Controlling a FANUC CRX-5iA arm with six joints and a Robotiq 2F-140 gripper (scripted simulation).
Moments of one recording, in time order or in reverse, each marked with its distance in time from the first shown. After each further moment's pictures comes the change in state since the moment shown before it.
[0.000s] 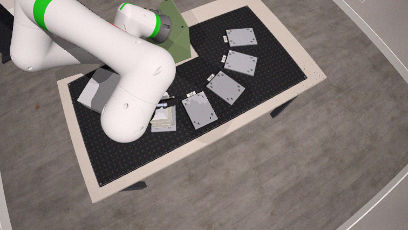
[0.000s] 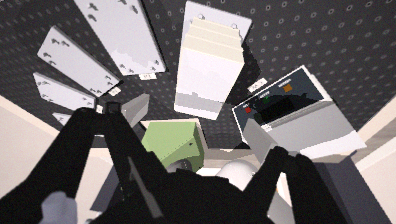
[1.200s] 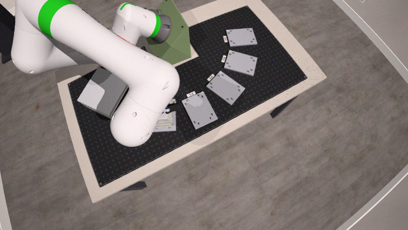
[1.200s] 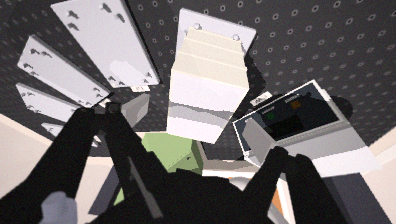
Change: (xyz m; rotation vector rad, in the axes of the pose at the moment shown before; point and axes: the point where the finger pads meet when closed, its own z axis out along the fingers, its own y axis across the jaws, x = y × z) arm 0.026 0.000 0.045 0.000 0.000 0.000
